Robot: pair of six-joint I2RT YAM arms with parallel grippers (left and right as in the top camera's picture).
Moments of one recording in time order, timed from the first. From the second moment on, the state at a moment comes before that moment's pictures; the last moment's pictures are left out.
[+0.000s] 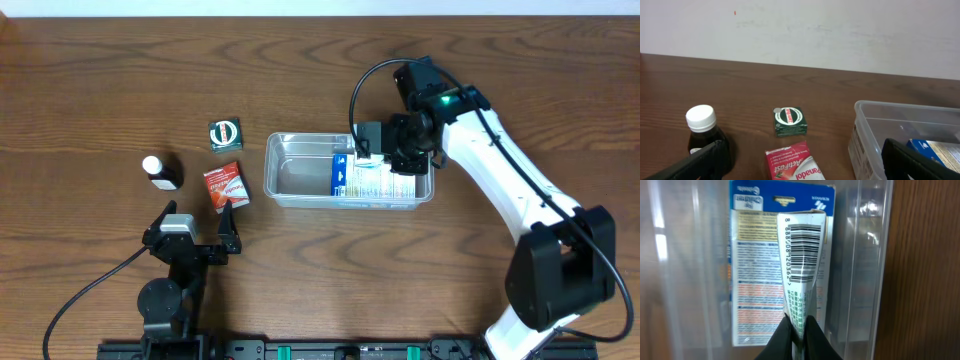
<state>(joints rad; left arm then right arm) 0.03 0.01 0.02 -0.11 0.10 -0.11 0.37 1.84 1.47 -0.97 -0.20 -1.13</state>
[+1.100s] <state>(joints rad) 0.03 0.01 0.02 -0.11 0.10 -0.11 0.37 1.85 1.47 -0.92 -0.18 -0.95</state>
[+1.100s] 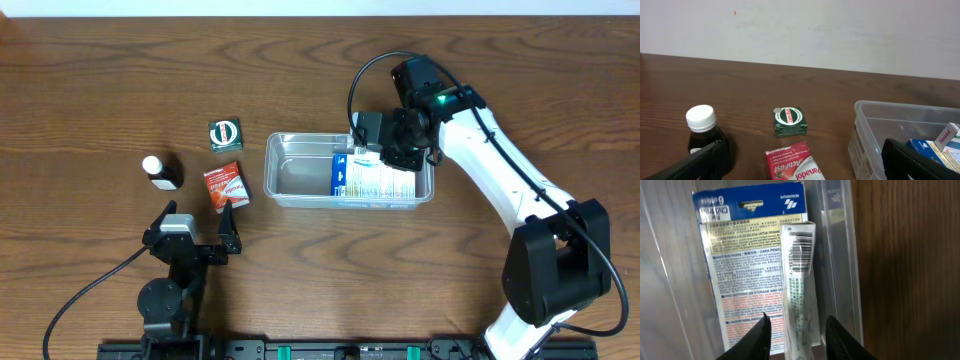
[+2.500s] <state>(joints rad) 0.03 0.10 0.11 -0.31 0.10 -0.23 -0.21 1.63 1.56 -0.82 0.25 0.00</state>
